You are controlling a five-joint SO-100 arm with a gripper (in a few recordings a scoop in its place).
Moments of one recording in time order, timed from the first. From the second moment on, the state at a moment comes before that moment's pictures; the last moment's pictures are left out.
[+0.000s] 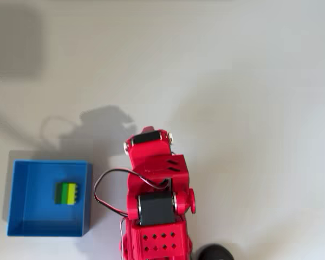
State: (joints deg) arm -2.1 175.5 160.9 58.9 -6.2
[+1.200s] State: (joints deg) arm -0.4 187.0 177.7 51.0 -5.2
